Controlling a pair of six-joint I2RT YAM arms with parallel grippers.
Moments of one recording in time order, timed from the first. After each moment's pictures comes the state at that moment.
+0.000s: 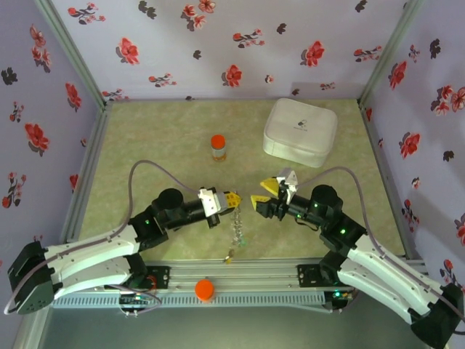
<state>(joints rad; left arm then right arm) -1.05 0.94 0.51 0.38 0.23 0.24 0.76 0.62 0.45 0.08 -0.36 0.17</state>
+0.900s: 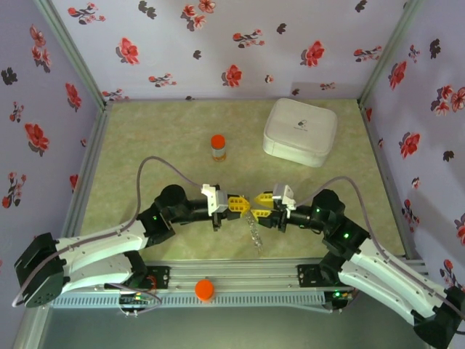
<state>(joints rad) -1.04 1.04 0.54 0.54 0.48 0.06 0.79 0.57 0.44 0.00 -0.54 -0.05</state>
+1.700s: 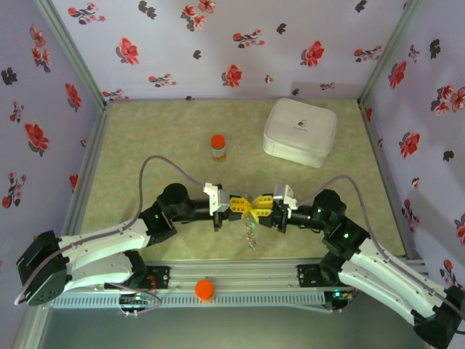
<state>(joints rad) -1.04 1.06 0.55 0.55 0.52 0.03 0.80 0.57 0.44 0.05 -0.59 0.01</state>
